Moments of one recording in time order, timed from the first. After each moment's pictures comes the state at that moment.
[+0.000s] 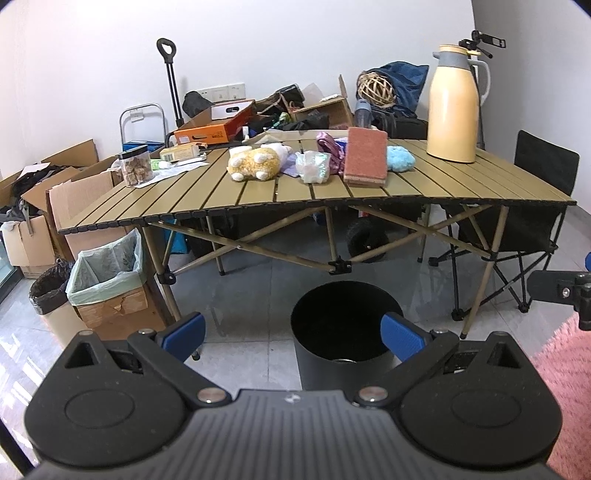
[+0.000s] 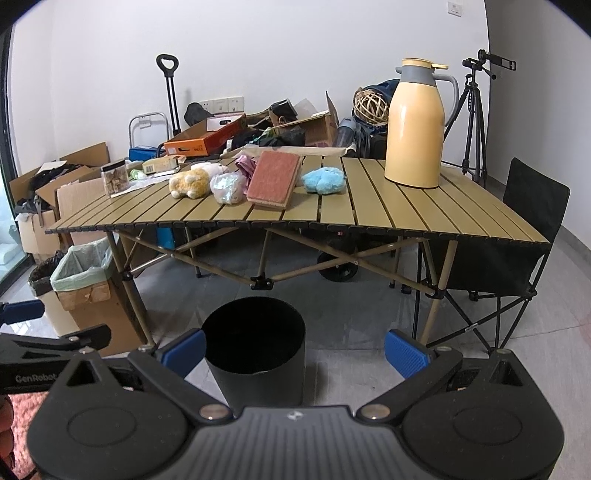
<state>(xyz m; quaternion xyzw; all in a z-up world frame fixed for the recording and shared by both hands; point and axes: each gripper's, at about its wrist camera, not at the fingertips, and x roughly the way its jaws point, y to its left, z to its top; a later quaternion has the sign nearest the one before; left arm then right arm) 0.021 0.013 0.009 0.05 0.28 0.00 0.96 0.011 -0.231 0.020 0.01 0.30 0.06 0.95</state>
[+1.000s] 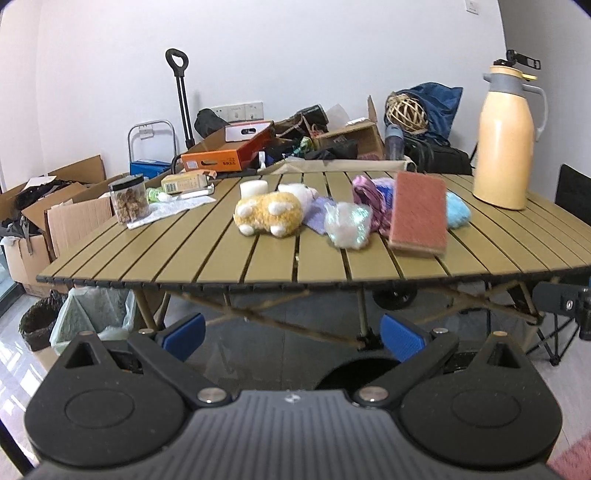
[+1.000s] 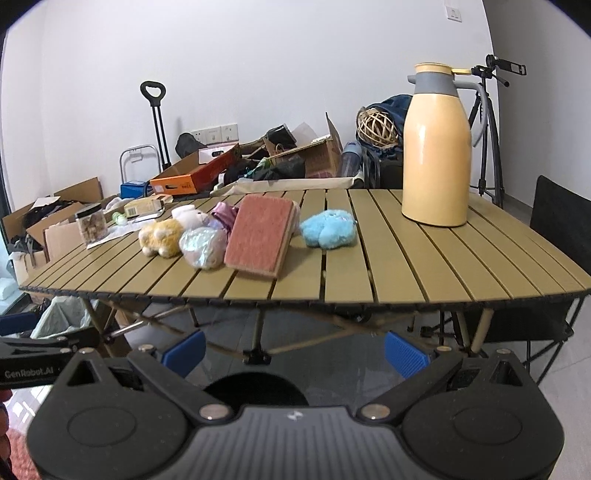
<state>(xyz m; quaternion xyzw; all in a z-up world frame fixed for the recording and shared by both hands) 0.169 0.022 0.018 0.04 0.25 0.03 0.97 0.168 -0.228 0.014 0.04 0.25 0.07 0.97</state>
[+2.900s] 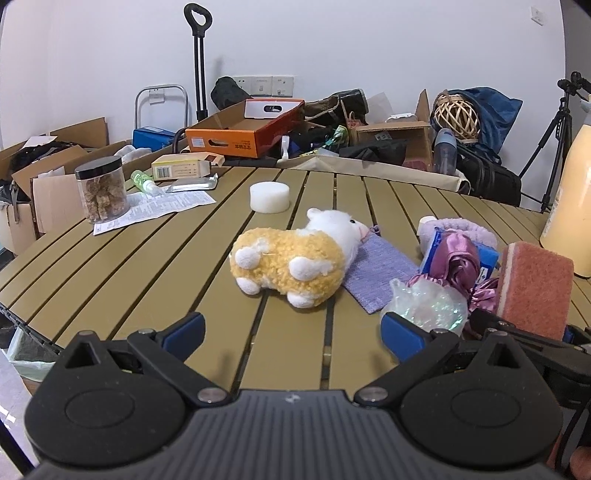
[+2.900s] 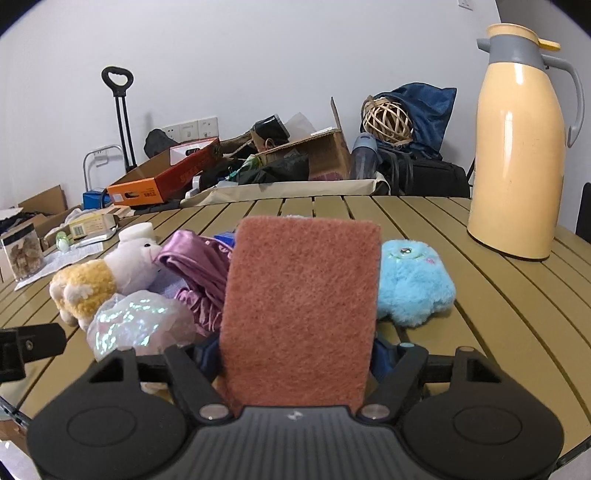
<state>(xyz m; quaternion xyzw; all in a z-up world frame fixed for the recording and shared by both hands) 0.345 0.057 0.016 -0.03 0.28 0.06 0.96 0.379 -0.155 -0.028 0.05 0.24 0.04 0.97</state>
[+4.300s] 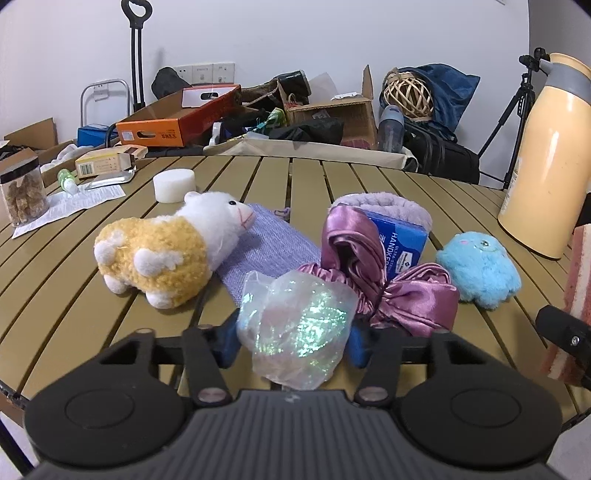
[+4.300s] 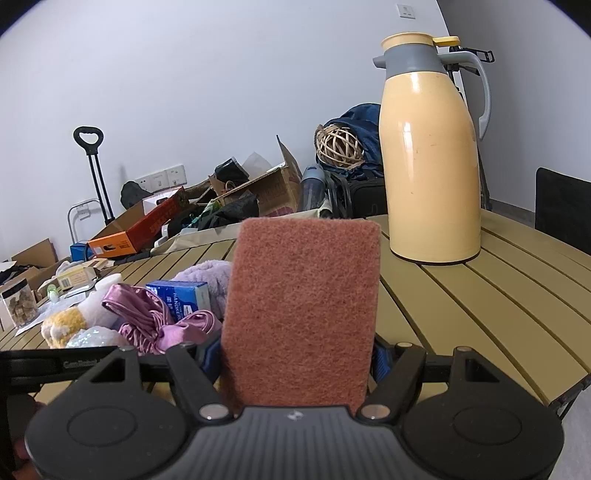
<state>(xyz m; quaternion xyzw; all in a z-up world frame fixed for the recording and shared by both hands) 0.387 -0.021 -0.010 -0.02 0.29 -0.01 0.96 0.331 -0.248 -0.017 0.10 0.19 0.01 0.98</state>
